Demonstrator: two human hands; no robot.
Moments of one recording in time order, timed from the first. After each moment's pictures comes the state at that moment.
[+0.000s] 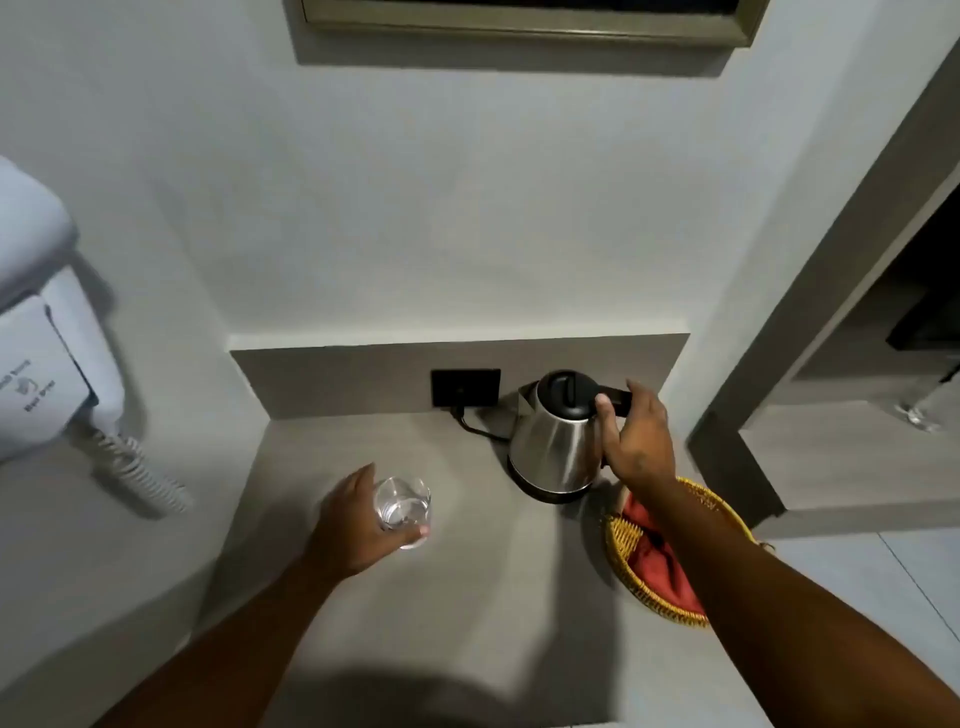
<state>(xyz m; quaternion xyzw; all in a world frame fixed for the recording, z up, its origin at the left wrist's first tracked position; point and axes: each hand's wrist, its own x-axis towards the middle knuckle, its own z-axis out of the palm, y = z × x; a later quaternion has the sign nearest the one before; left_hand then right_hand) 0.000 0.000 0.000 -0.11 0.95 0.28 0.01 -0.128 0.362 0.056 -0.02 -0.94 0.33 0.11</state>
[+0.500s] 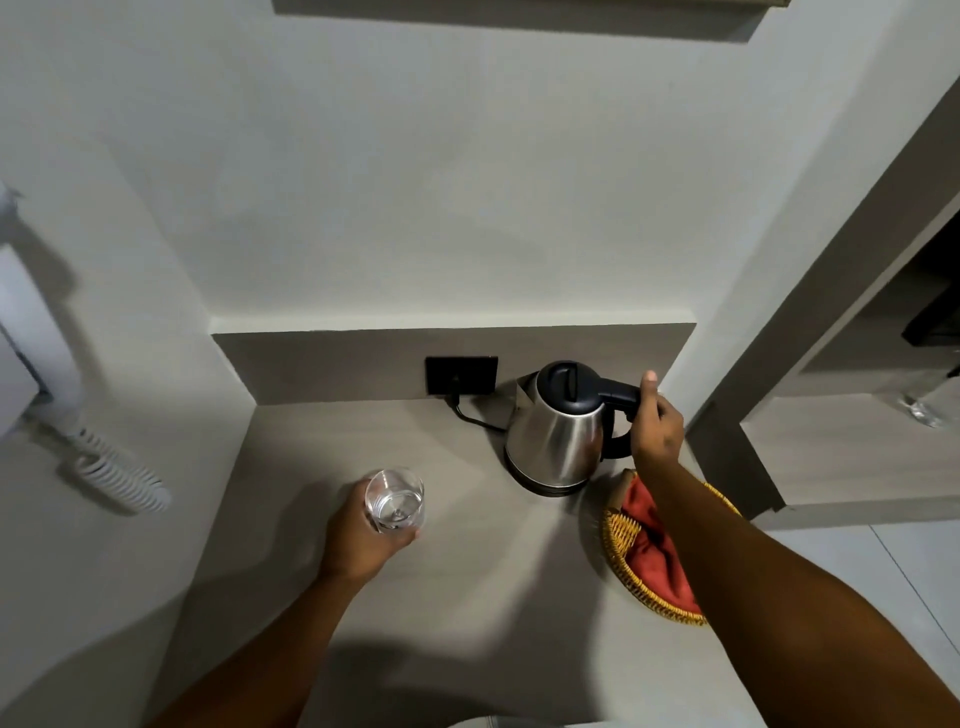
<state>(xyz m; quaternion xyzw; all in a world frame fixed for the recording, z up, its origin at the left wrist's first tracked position) 0.003 0.023 -0.041 -0.20 0.85 0.48 -0.06 -0.159 0.369 0.040 -0.23 -0.76 0.60 0.09</state>
